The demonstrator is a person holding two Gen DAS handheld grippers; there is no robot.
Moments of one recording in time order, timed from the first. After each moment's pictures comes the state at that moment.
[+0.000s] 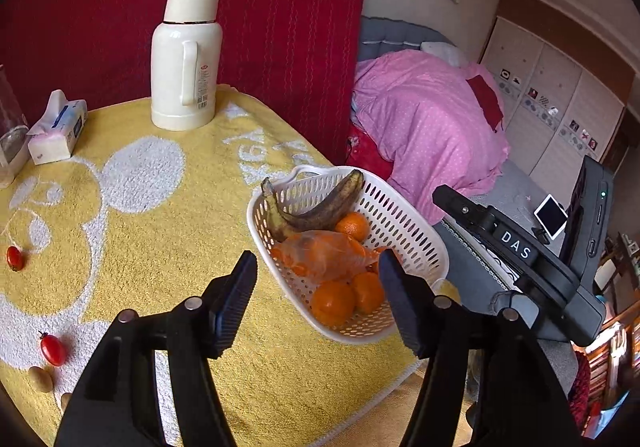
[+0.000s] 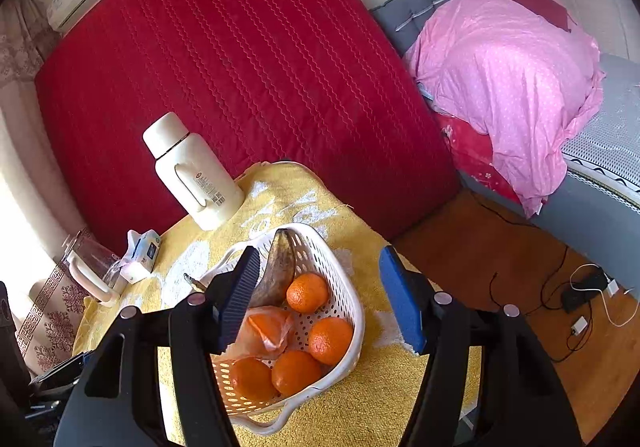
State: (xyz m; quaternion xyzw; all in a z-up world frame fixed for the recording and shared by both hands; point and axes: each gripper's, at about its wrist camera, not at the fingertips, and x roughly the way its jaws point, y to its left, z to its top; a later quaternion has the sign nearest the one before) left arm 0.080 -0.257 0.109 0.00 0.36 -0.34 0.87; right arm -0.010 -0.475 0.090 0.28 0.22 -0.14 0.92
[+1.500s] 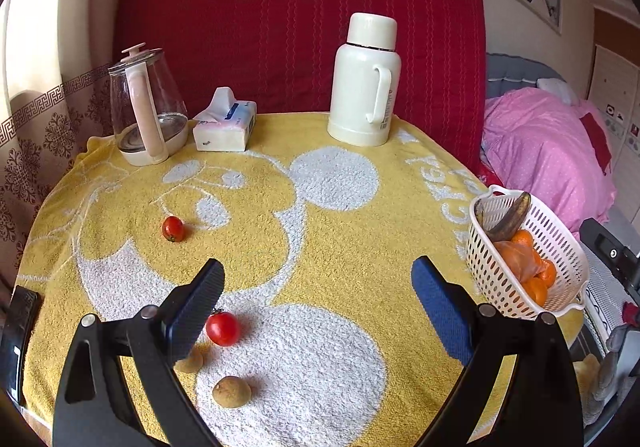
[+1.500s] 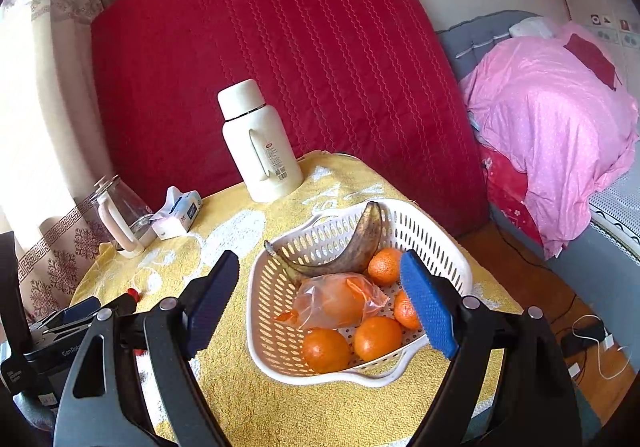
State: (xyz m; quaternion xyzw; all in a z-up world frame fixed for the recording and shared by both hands) left arm 0.084 -0.137 0.095 0.01 0.31 -0.12 0.94; right arm -0.015 -0.390 0.103 0.18 0.21 -0.07 0.96
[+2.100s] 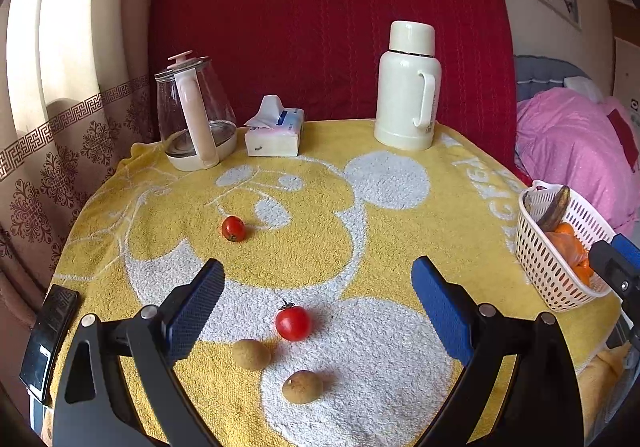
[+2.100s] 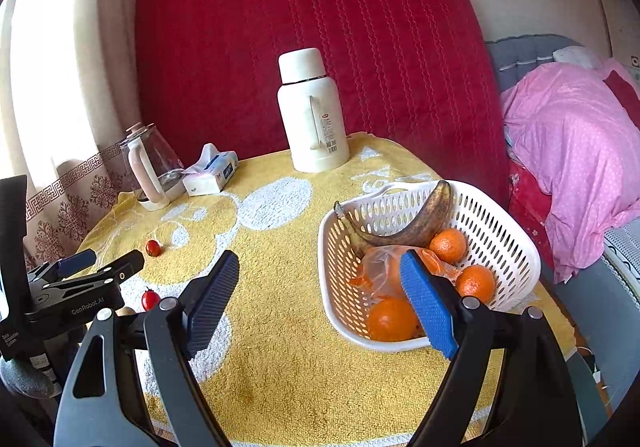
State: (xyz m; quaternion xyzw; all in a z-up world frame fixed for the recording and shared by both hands) left arm 0.073 -0.103 0.087 0.04 0.28 -0.06 0.96; right arm -0.009 -0.323 0.095 0.11 0.24 -0.02 0.97
